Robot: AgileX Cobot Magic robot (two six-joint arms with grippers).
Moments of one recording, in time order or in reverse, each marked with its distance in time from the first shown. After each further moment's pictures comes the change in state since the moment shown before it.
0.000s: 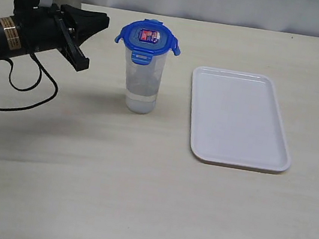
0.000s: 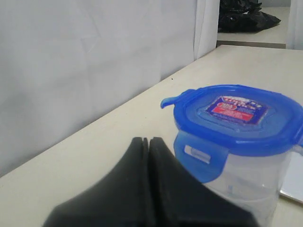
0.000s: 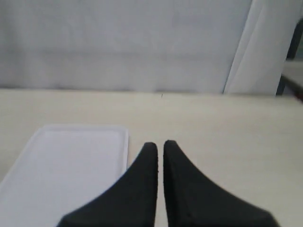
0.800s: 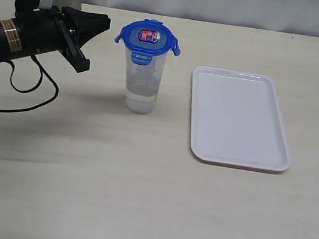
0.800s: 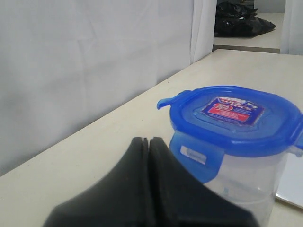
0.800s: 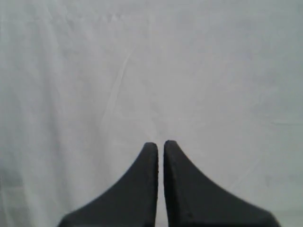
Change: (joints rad) left arm 0.000 0.018 0.000 0.000 -0.034 0.002; right arm 0.000 0.455 -0.458 -0.551 -0.482 0.877
